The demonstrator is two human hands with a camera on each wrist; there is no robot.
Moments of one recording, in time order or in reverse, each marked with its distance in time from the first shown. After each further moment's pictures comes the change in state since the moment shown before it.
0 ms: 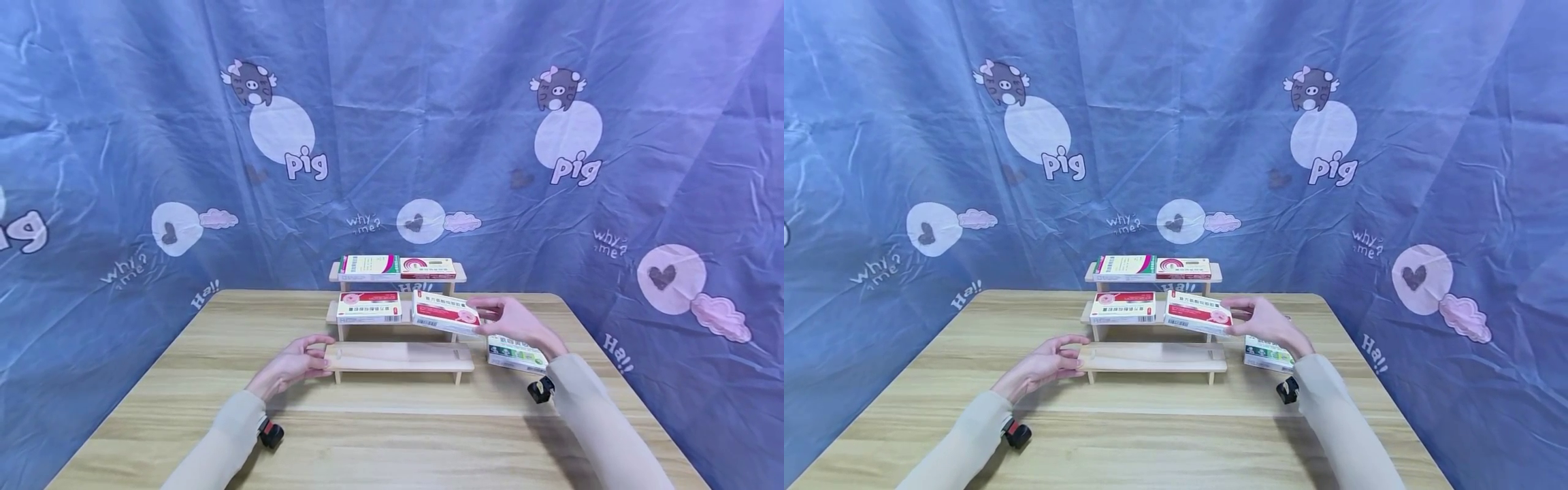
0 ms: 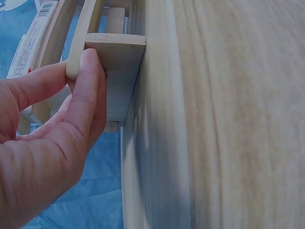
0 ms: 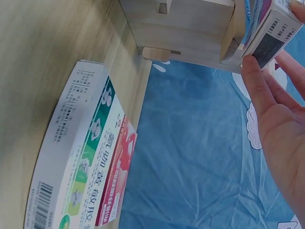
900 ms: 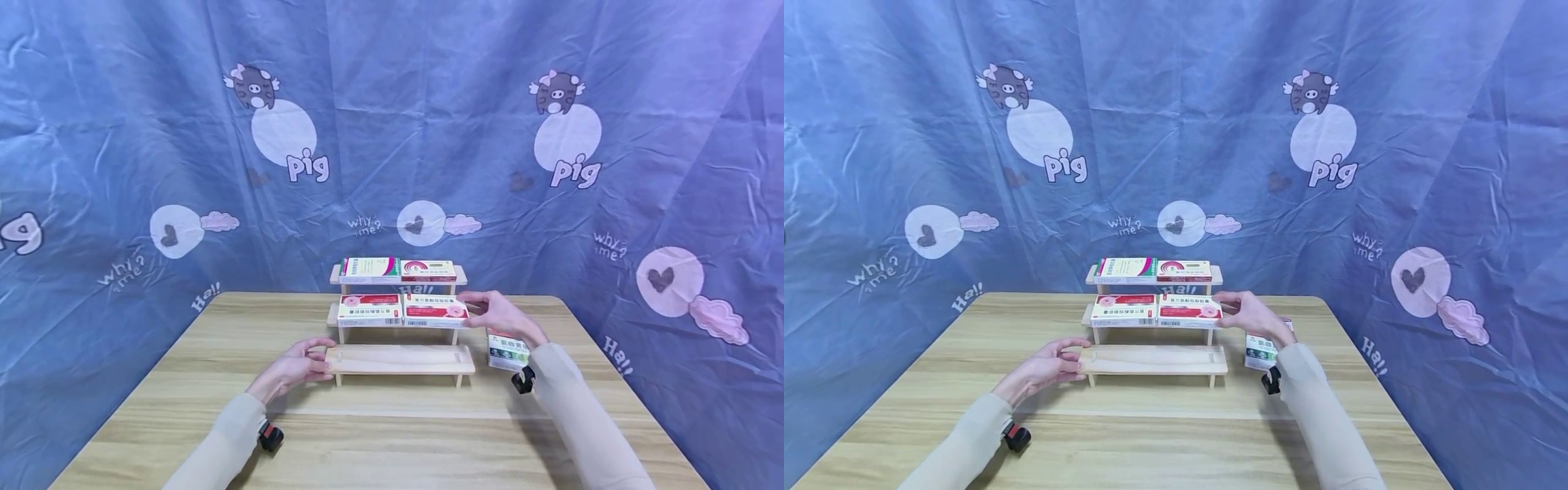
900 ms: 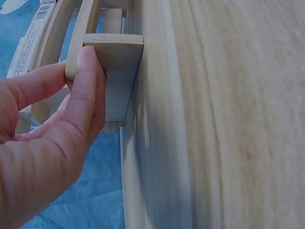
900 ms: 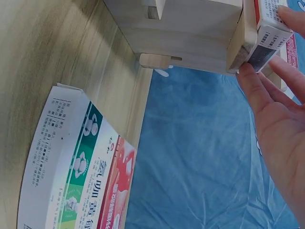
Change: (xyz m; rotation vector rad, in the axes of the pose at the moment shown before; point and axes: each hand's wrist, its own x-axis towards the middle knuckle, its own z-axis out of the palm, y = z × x) left_hand -0.002 0.000 0.000 0.021 -0.016 0.007; right_hand 0.028 -0.006 0.006 0.024 -0.034 -0.019
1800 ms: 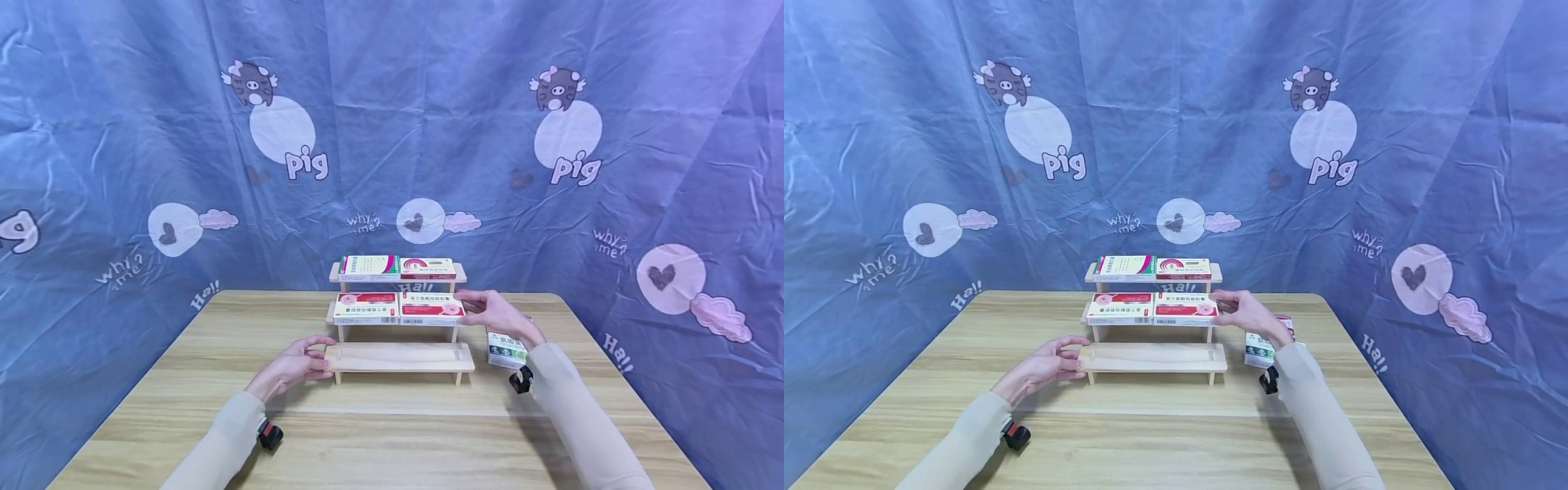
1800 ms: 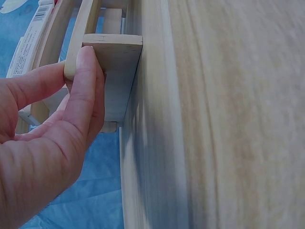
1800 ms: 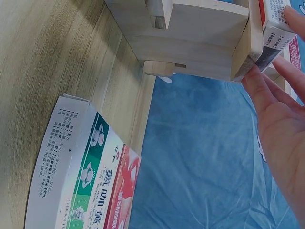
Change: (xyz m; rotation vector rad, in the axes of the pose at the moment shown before) left_hand 0.003 -0.003 -0.002 -0.008 -0.007 0.002; right_hand 0.003 0.003 0.005 0.082 -0.006 0.009
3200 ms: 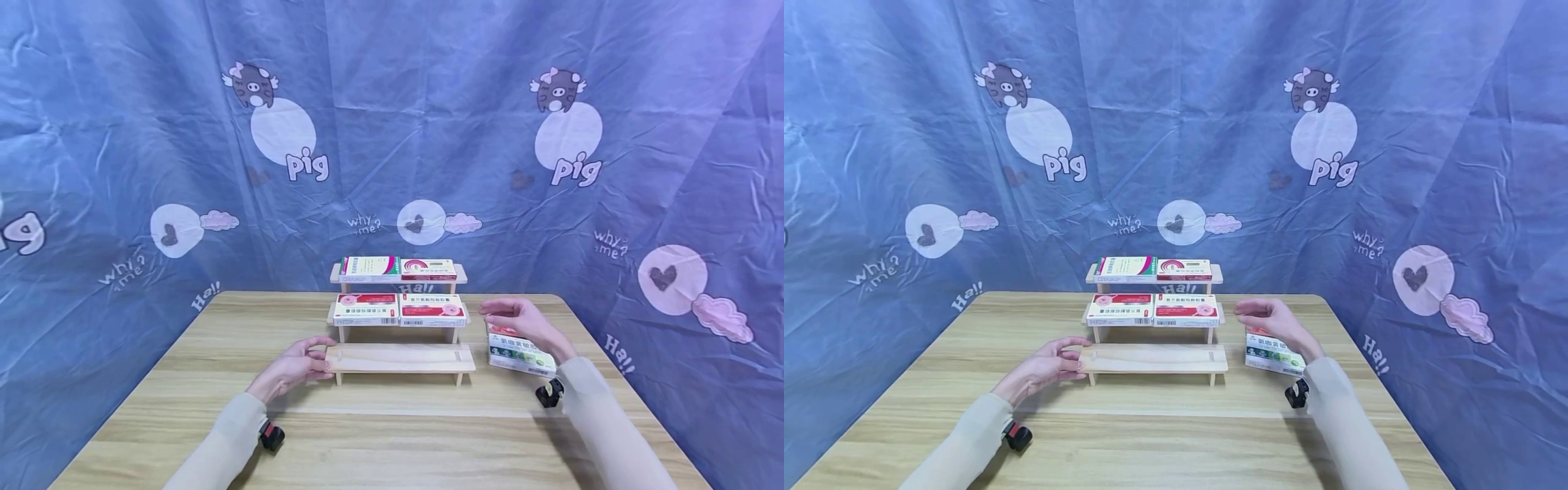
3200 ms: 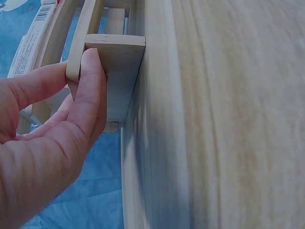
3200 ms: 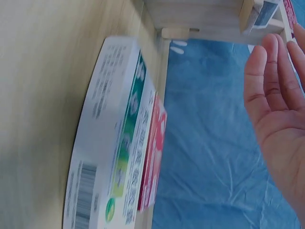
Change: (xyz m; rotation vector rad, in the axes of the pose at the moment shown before) left_hand -0.001 0.000 0.001 -0.015 0.002 0.009; right_hand -0.036 0.033 -0.029 0.094 0.100 -0.022
